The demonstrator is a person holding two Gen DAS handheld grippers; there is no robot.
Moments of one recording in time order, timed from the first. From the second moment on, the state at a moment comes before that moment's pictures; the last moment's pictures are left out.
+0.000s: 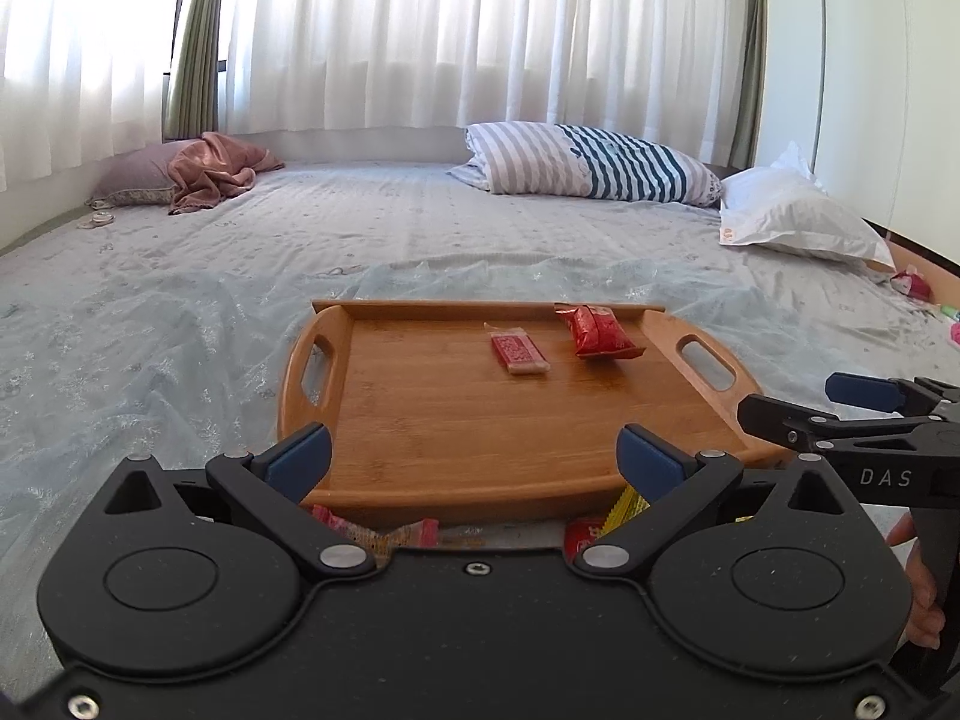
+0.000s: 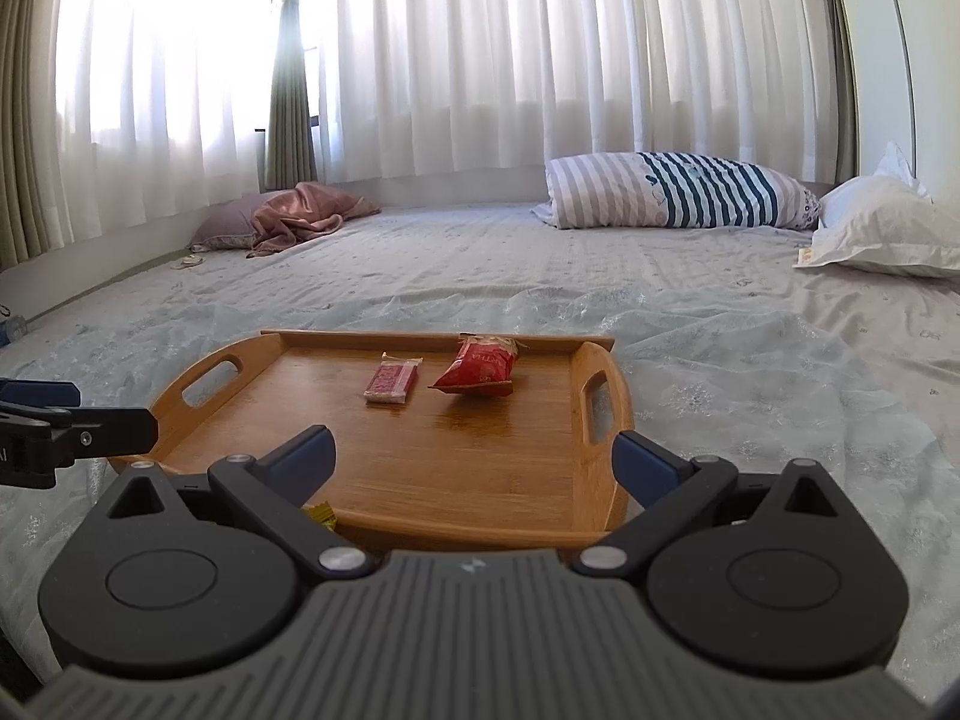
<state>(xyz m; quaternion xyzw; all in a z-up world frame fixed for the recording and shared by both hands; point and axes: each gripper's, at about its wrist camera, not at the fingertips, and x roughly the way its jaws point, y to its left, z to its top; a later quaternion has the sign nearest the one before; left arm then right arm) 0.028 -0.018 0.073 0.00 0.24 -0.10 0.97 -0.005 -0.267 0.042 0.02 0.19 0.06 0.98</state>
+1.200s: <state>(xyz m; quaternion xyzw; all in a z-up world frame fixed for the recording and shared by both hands) -0.025 -0.029 0.025 0.02 0.24 -0.06 0.97 -0.068 -0.231 -0.007 0.00 0.18 0.01 0.98</state>
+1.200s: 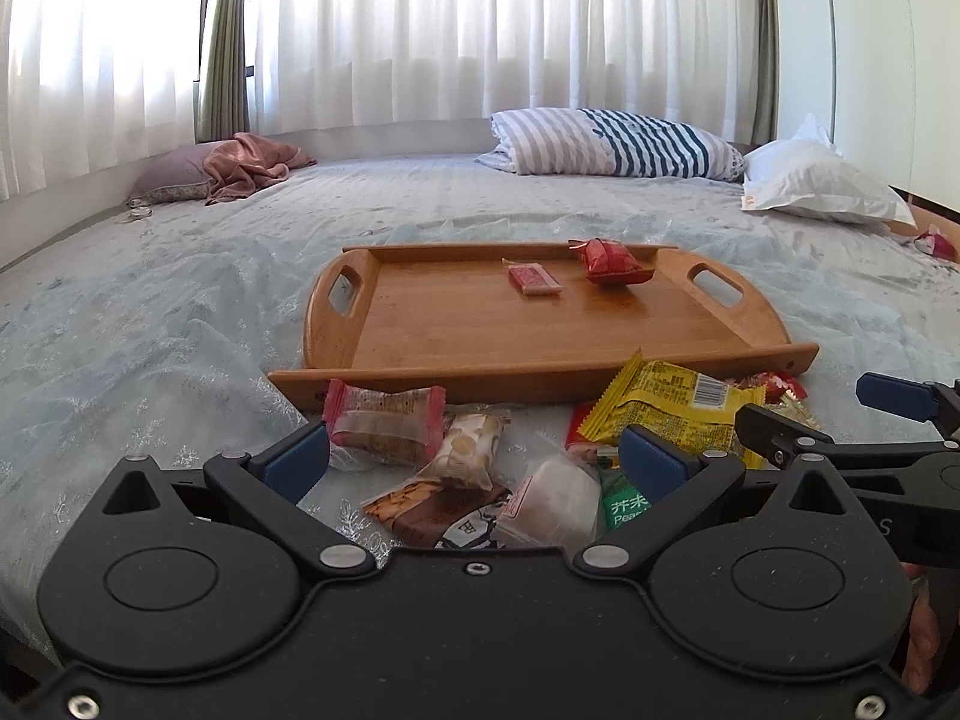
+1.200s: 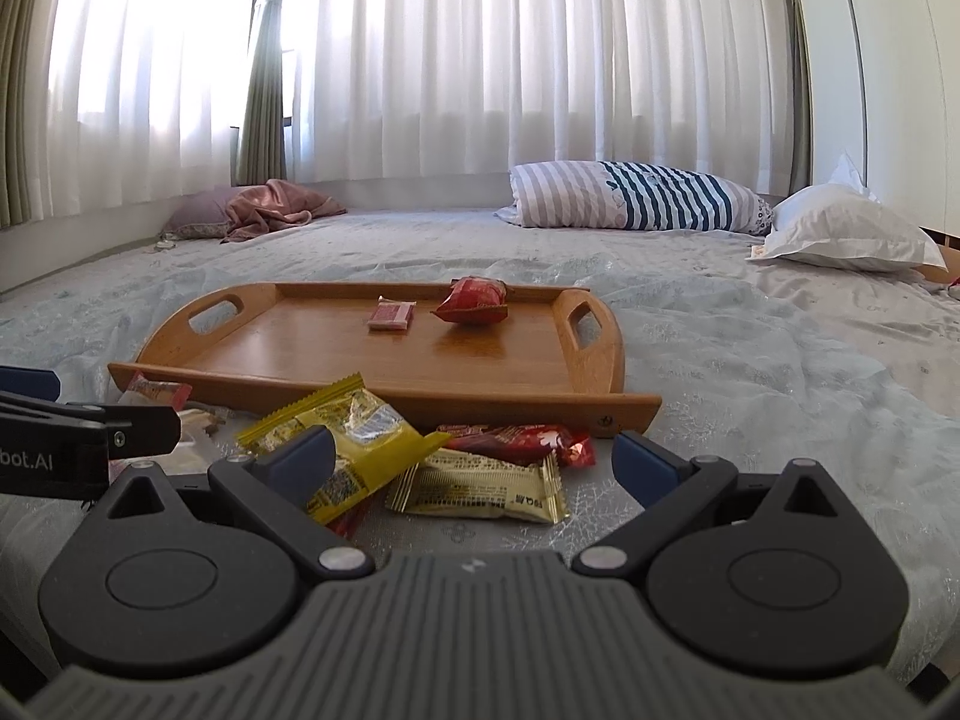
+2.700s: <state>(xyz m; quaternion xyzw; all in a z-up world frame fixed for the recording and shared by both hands) -0.019 -0.053 0.008 0.08 0.28 -0.13 0.95 -0.067 -0.237 -0.009 0.01 0.20 0.03 0.98</state>
